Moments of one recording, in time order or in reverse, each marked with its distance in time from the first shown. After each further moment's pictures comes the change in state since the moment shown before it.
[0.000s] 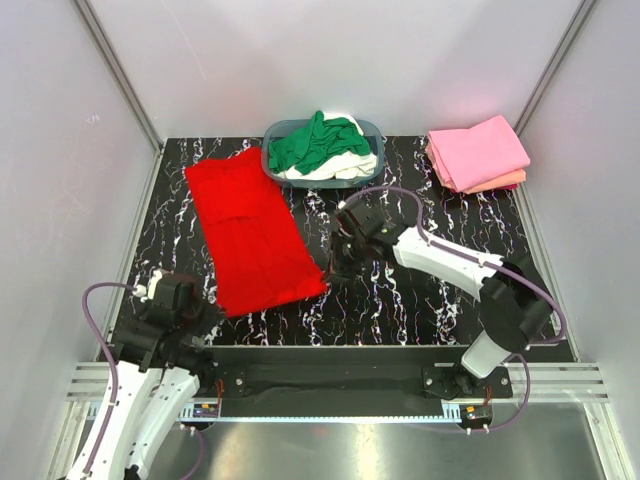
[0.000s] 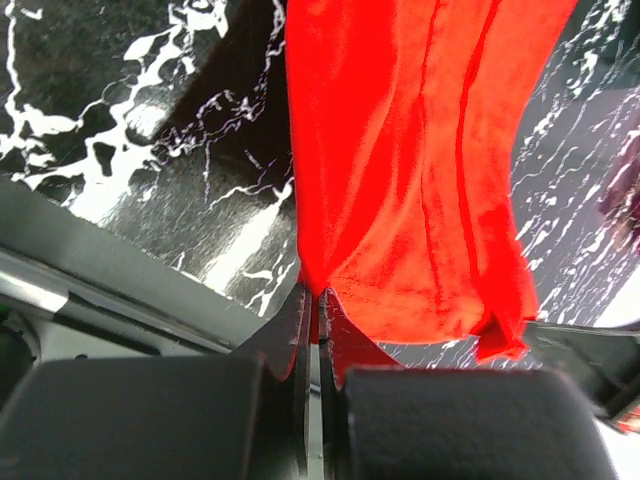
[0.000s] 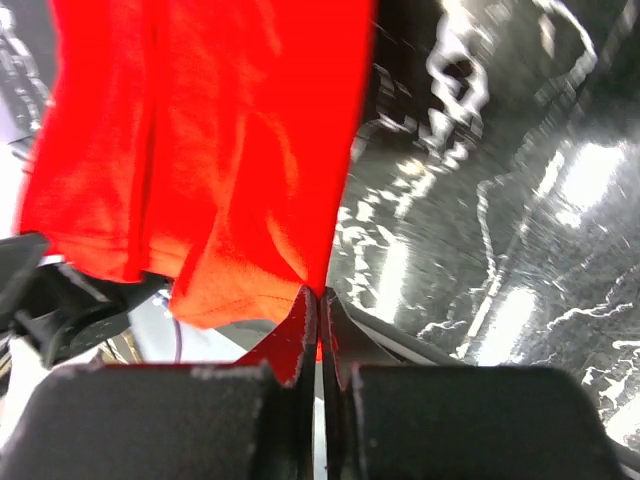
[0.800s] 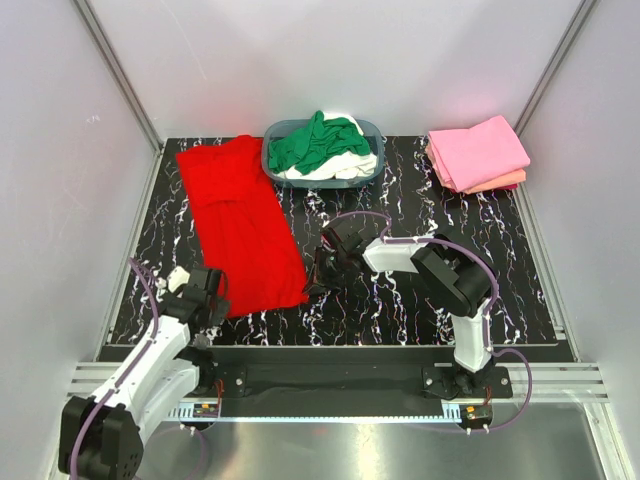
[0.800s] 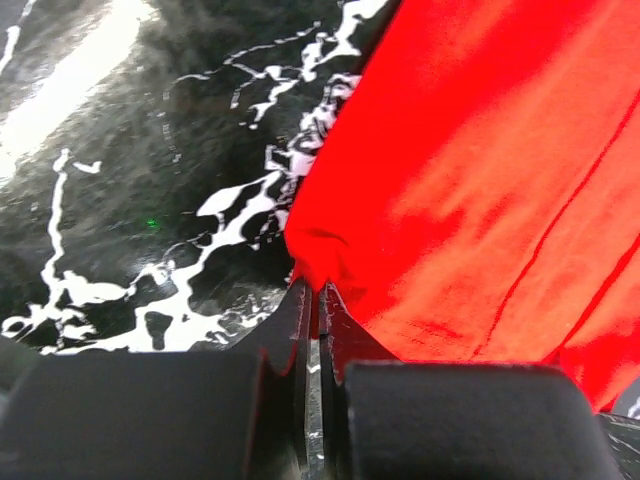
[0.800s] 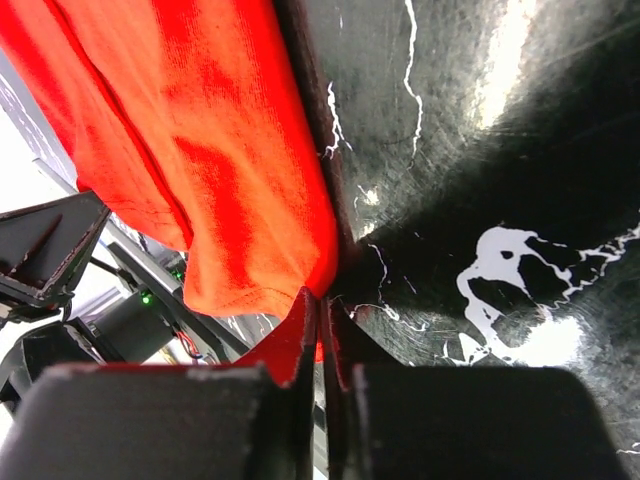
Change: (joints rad) left arm 0.023 0.380 -0.278 0.452 -0.188 0.066; right arm 0.000 0.370 -0.021 0.423 -0.159 0.093
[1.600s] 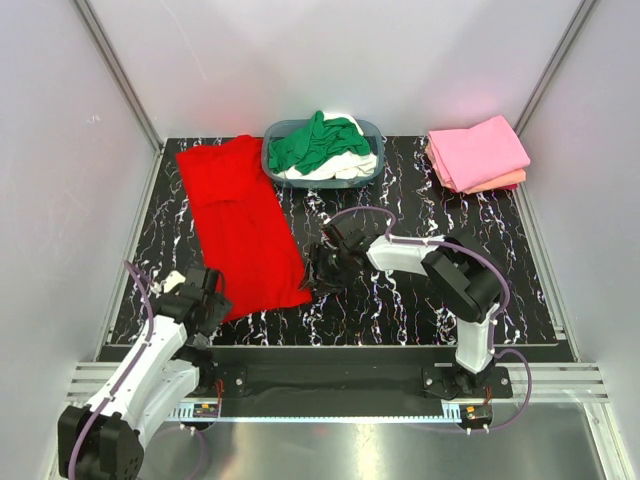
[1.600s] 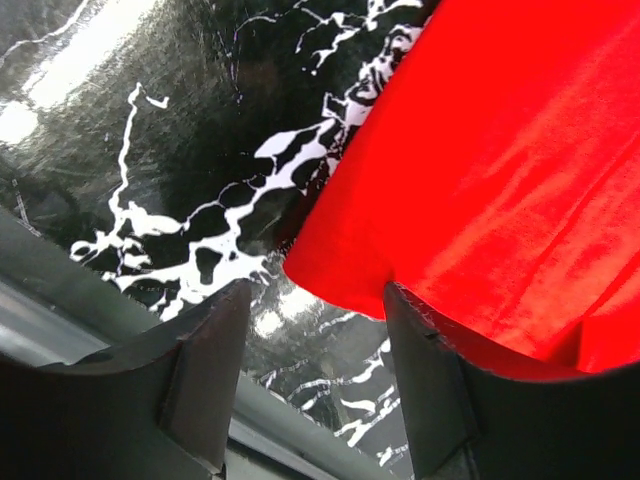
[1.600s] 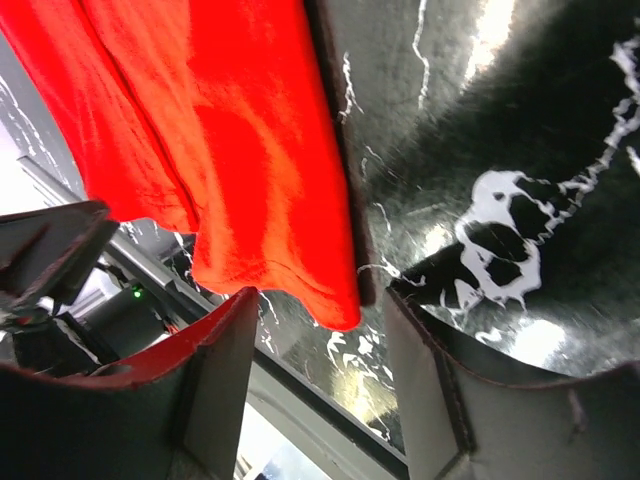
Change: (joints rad) left arm 0.007 -0.030 0.076 -0.200 0.027 -0.035; right arm 0.000 -0.067 0.006 -0.093 0.049 -0.042
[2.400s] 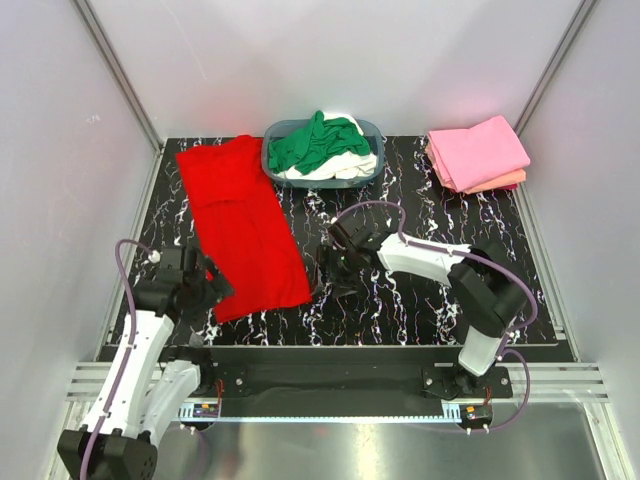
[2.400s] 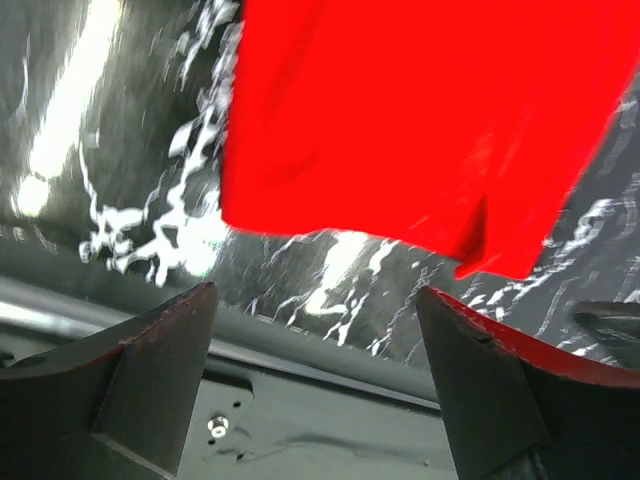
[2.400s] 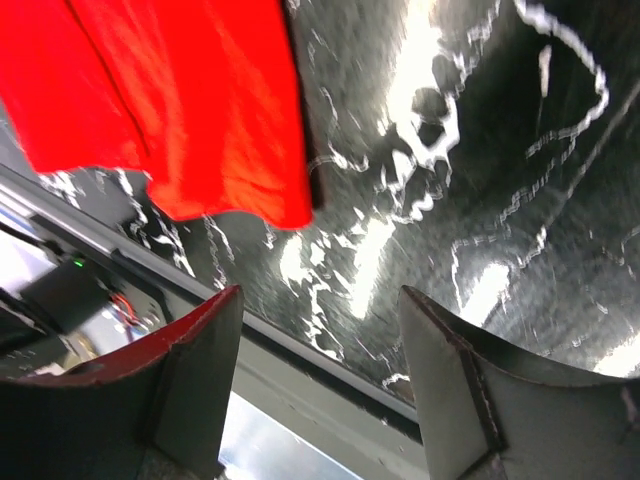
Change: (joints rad) left arm 0.146 0.010 0.282 -0.138 0.235 0.424; right arm 0.015 -0.150 0.002 -0.259 0.091 -0.110
